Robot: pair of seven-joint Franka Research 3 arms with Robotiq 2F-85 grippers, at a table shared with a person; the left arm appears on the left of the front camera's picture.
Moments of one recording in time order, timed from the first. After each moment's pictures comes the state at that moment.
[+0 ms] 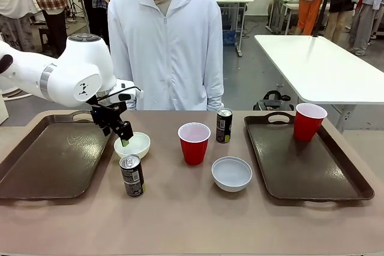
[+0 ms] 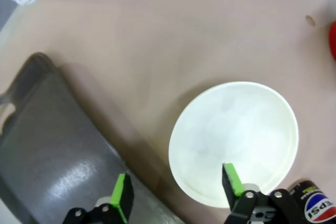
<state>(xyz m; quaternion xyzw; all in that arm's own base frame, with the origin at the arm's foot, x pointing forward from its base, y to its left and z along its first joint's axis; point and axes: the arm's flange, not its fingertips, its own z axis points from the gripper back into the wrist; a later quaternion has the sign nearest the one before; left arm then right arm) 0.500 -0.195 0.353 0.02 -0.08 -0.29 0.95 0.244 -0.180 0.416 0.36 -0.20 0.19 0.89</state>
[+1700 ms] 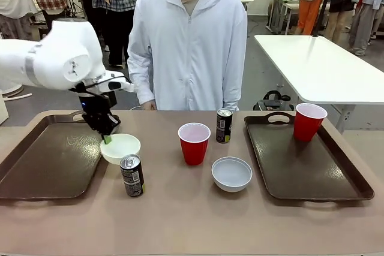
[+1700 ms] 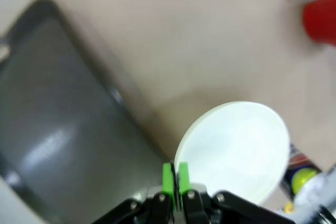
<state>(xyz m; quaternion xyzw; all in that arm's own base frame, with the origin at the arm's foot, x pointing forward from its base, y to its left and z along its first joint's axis) 0.470 -0.165 0.406 -0.02 -0.01 -0.23 0.97 0.244 -0.181 0.415 0.36 -0.20 0.19 0.89</state>
